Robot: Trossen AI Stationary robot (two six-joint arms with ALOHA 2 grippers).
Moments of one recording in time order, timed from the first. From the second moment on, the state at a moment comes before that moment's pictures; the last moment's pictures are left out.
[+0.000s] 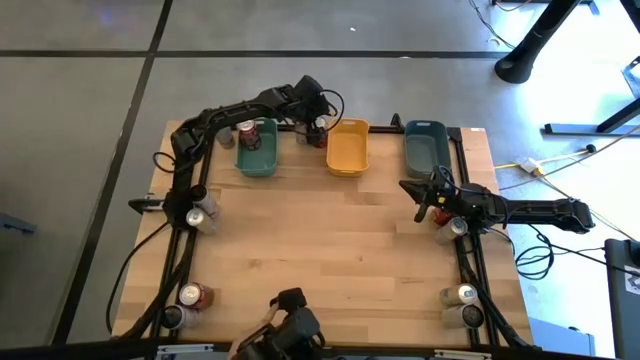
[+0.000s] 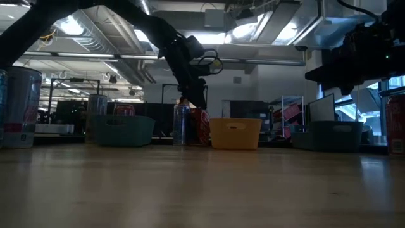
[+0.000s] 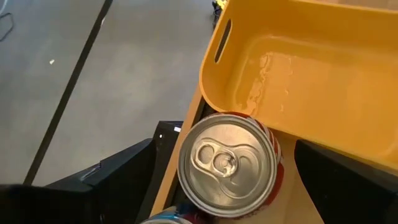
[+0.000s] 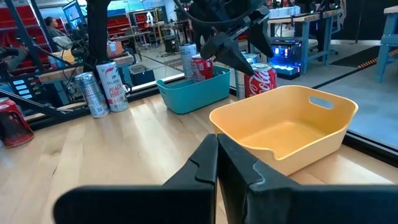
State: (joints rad) left arm 0.65 2.04 1.73 -0.59 -0.03 0.40; right arm -0.06 0.23 0.03 0.16 0.35 0.18
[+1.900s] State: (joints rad) left arm 0.62 2.09 1.82 -0.66 -0.08 0.32; right arm -0.06 0.23 0.03 0.13 0.35 0.18
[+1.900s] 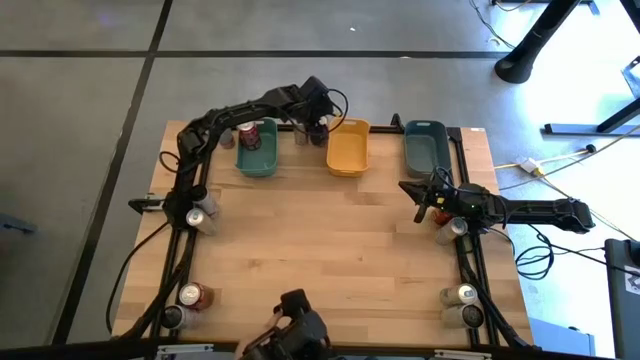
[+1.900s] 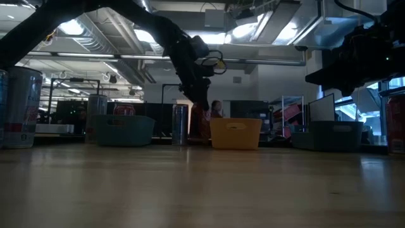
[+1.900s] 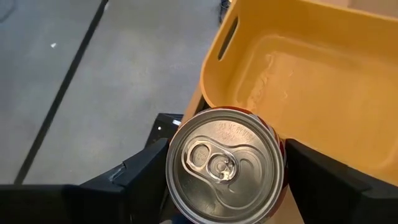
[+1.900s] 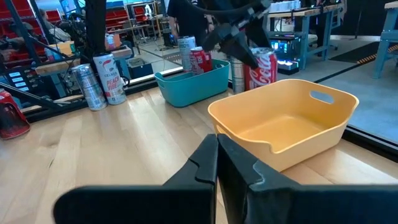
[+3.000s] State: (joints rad) left arm 0.53 1.77 1.97 -1.06 -0.26 0.14; right arm -0.06 0.23 0.03 0.12 0.35 0.18
